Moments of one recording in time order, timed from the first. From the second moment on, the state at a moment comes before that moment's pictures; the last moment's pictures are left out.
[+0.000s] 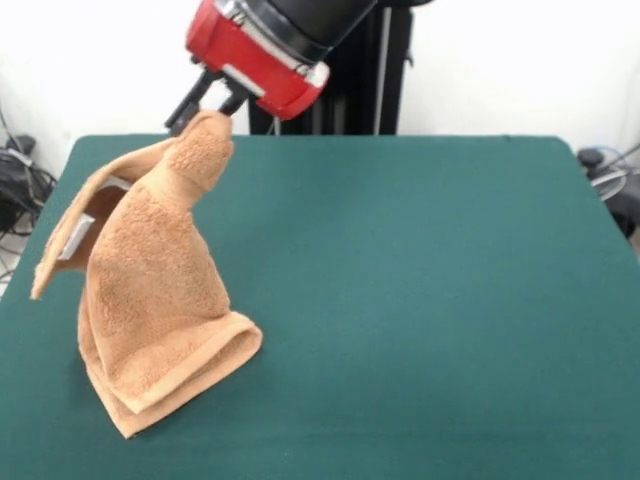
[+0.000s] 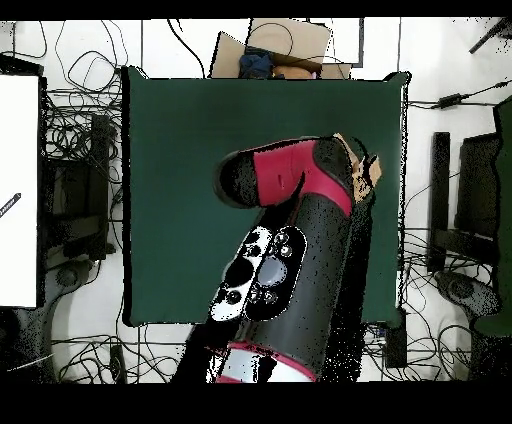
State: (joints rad) arm 0.05 -0.55 -0.39 1.26 -0.47 0.78 1.90
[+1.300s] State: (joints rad) arm 0.18 -0.48 -0.50 1.42 -0.34 0.60 2.23
